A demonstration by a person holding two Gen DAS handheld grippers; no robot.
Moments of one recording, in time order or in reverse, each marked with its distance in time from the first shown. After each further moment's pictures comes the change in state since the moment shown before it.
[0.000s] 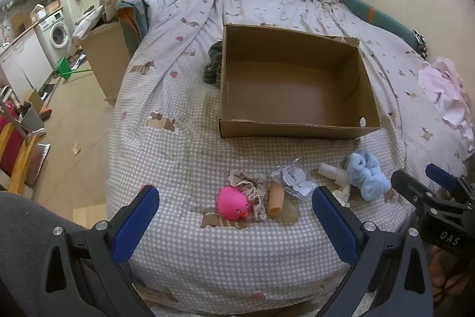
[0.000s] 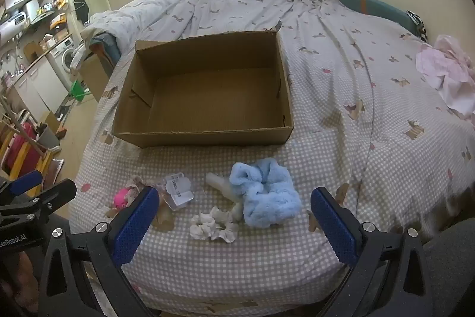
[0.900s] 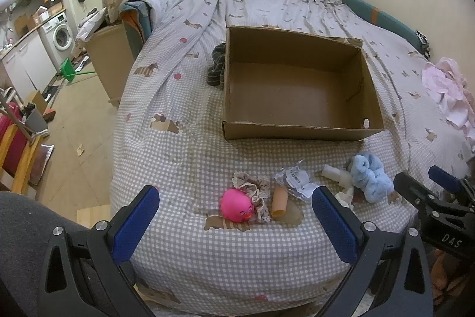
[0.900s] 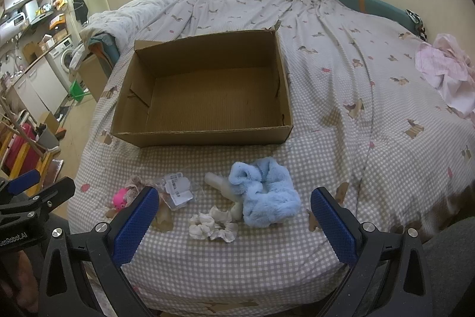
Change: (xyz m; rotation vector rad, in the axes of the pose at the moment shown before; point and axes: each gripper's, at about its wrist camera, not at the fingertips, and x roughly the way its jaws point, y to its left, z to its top) left arm 0.000 0.000 -0.001 0.004 -0.006 0.017; right arm -0.001 -0.003 0.001 0.000 -0.003 0.005
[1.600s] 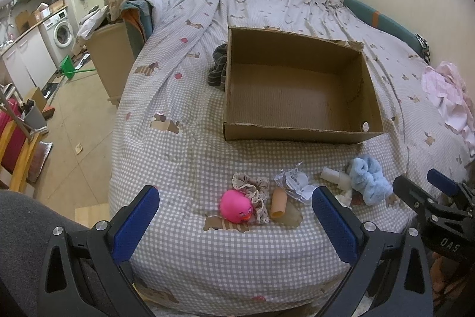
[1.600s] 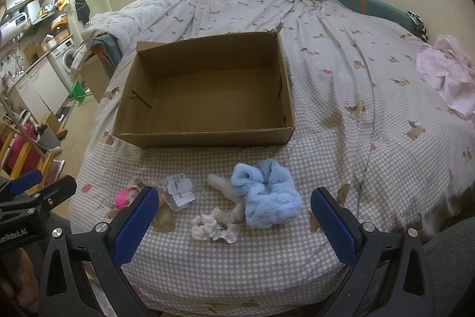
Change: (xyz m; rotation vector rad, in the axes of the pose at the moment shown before) left arm 0.002 -0.001 0.001 -0.016 -0.002 -0.004; right arm 0.000 0.006 0.000 -0.002 -0.007 0.001
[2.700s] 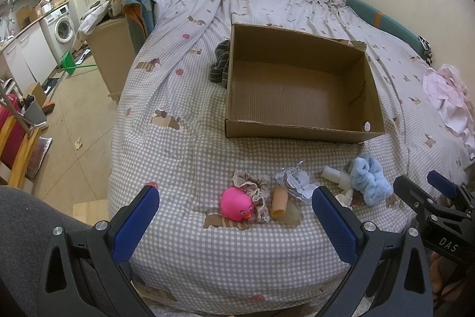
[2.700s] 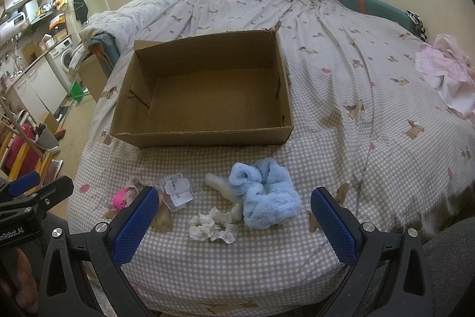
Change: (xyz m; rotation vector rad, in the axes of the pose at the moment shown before) left arm -0.002 0.007 0.000 -0.019 0.006 -0.007; right arm 0.001 -0.001 -0.001 0.000 -0.001 -0.010
